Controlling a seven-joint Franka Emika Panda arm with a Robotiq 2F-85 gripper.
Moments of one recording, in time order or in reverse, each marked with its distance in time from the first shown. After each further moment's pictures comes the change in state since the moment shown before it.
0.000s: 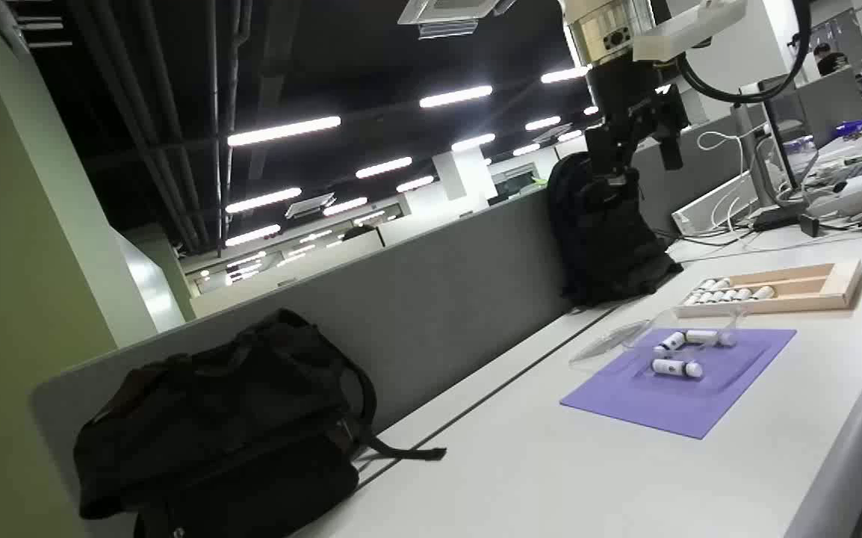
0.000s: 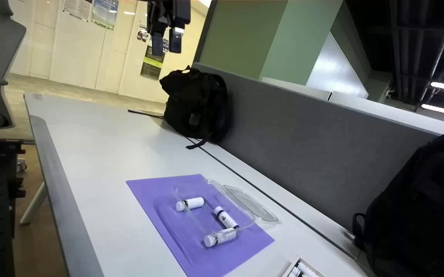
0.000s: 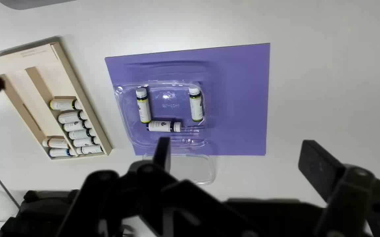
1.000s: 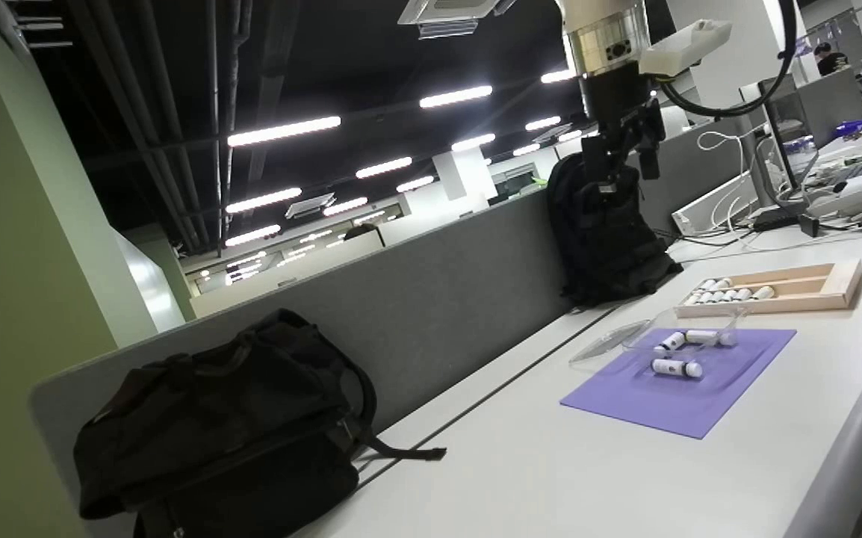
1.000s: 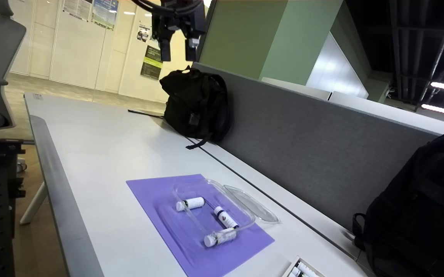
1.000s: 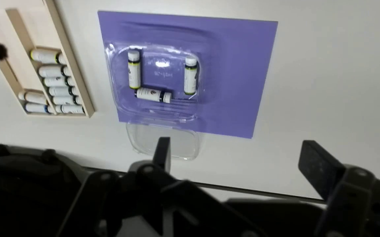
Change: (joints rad) arm 0.006 0.045 -0.033 -0.022 -0.058 0.158 -0.136
